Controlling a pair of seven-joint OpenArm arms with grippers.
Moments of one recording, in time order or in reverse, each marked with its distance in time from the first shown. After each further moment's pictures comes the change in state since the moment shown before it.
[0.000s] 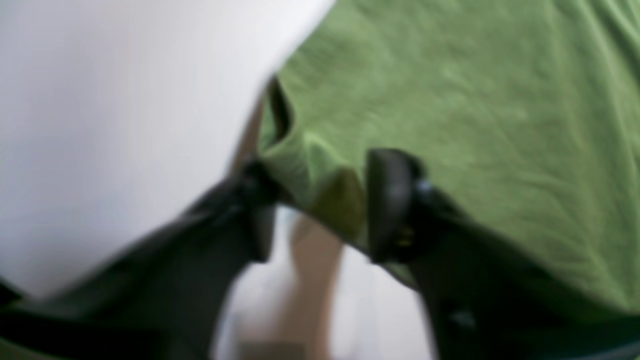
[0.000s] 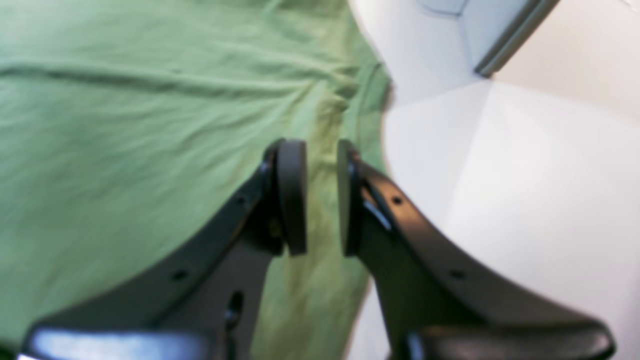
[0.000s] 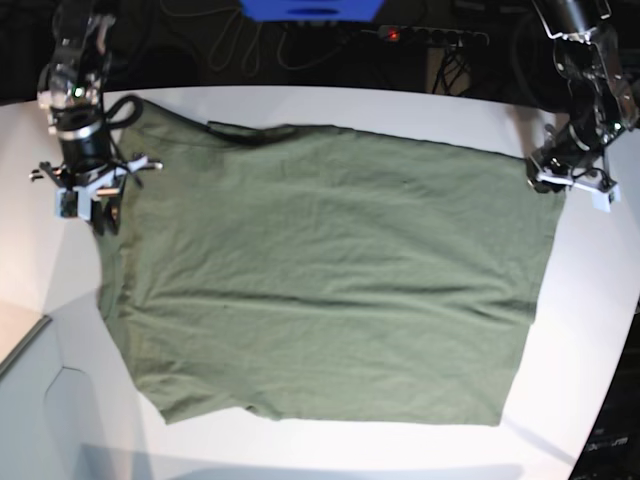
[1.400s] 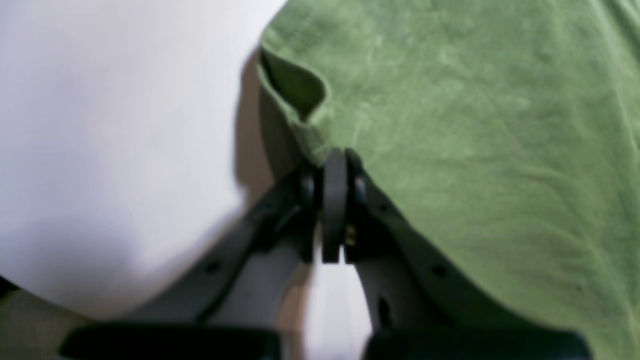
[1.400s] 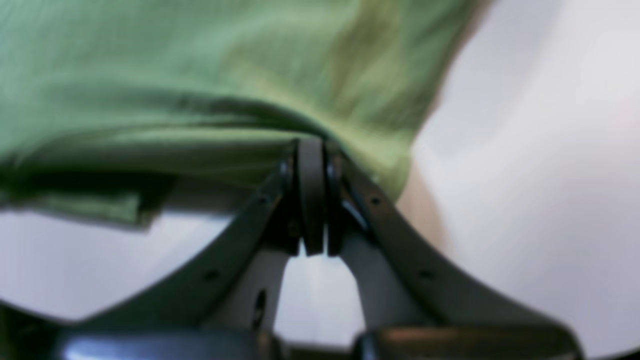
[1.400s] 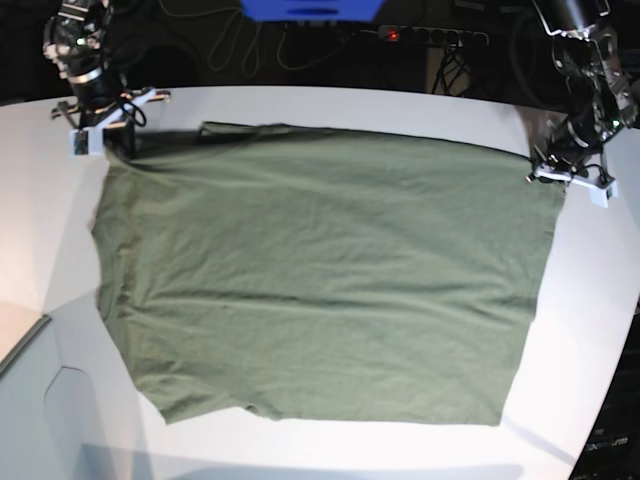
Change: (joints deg) left arm 0.6 0.0 -0.2 0.0 -0.2 0.0 0.6; right arm -3.7 -2.3 8.0 -8.0 -0.7 13.7 -0.4
